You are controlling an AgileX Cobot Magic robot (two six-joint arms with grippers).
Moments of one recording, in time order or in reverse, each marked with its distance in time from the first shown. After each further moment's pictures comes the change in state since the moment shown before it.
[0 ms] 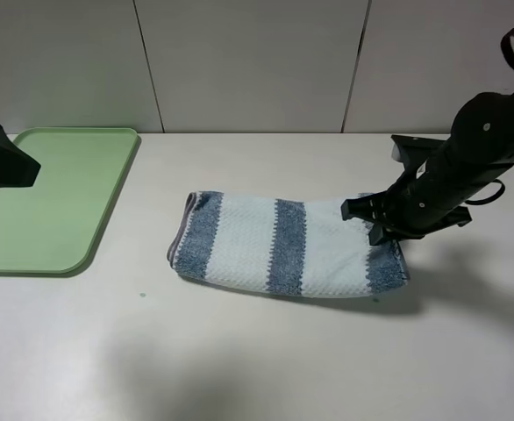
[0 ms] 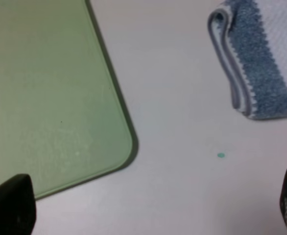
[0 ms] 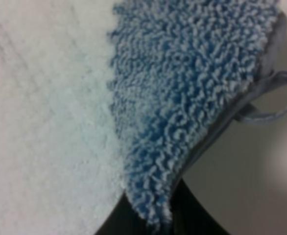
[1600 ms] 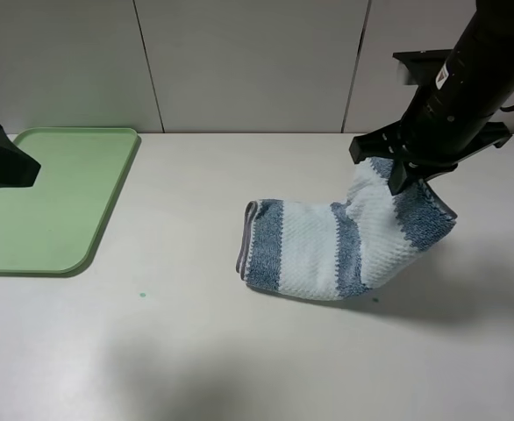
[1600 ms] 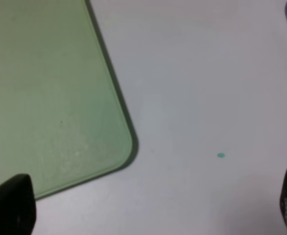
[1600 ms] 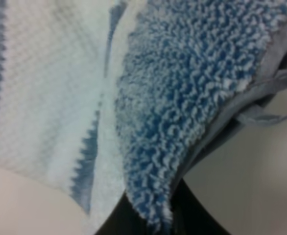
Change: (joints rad) left arm 0.000 0.000 0.000 0.000 0.000 0.000; right arm 0.133 -0.126 -0.311 -0.188 0.494 0.124
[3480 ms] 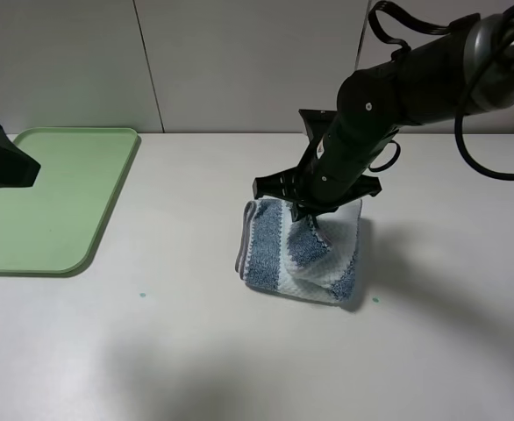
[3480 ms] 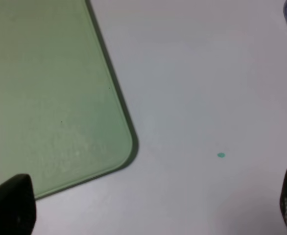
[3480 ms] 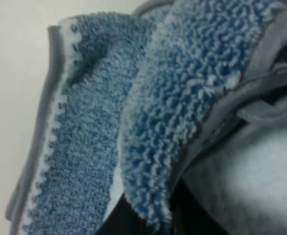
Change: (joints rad) left arm 0.000 0.000 0.000 0.000 0.001 0.000; right arm 0.163 0.307 0.000 0.063 -0.430 0.153
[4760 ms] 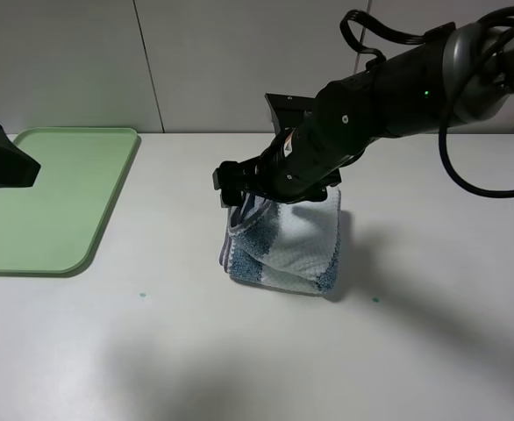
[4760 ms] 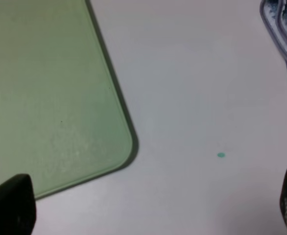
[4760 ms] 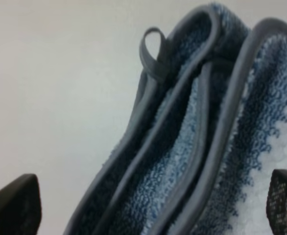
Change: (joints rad) left arm 0.000 0.000 0.000 0.000 0.000 0.000; right arm 0.092 0.005 0.000 0.024 -0.219 -0.016
